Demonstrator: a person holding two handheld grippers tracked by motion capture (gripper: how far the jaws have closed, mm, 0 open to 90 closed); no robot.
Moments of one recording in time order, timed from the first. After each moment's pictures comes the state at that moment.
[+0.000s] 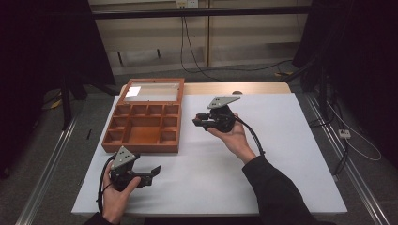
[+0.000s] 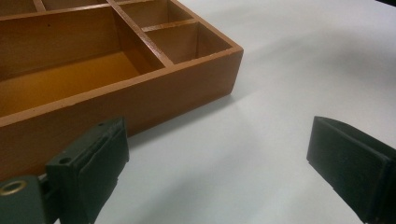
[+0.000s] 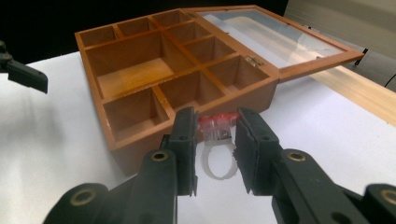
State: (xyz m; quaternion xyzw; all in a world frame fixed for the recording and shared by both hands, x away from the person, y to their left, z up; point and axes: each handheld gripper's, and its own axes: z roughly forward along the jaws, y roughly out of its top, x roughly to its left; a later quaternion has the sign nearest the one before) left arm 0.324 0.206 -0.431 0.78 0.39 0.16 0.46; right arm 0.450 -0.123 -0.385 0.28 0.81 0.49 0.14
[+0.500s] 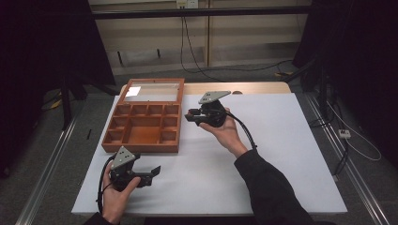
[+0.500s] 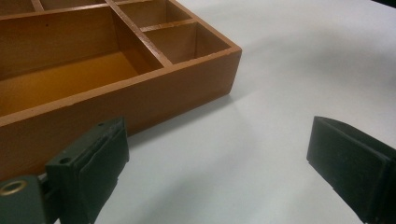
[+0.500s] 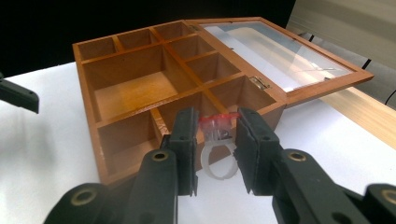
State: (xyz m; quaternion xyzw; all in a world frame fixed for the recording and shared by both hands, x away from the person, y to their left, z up) left arm 0.324 0.207 -0.431 0.78 0.39 0.16 0.47; right arm 0.467 -0.100 -0.380 0.27 0.81 0.50 0.14
